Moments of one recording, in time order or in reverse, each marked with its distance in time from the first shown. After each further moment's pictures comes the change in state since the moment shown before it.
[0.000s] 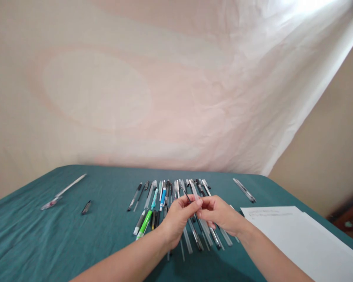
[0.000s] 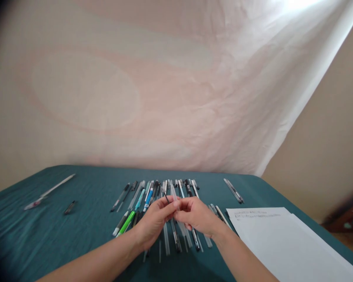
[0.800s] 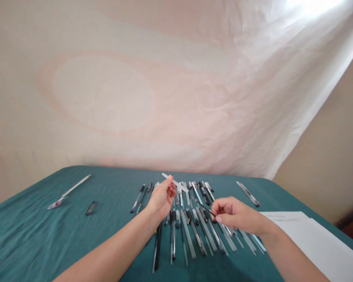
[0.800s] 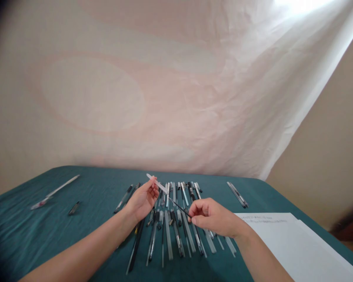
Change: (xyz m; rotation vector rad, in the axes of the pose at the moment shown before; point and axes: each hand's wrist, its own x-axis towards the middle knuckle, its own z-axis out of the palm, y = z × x) left_hand 0.038 0.037 -0.051 -0.490 0.447 0.034; right_hand -0.020 -0.015 -0.035 -0.169 -0.102 0.048
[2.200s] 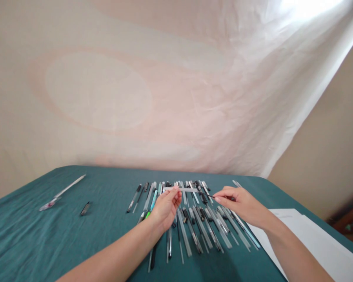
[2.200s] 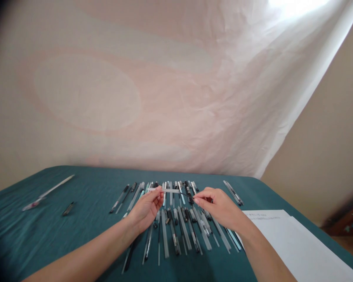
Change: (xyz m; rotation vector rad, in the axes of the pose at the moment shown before) left_hand -0.013 -0.031 -0.005 0.110 -0.034 -0.039; right_hand -0.011 -0.013 -0.018 -0.589 0.391 -0.062
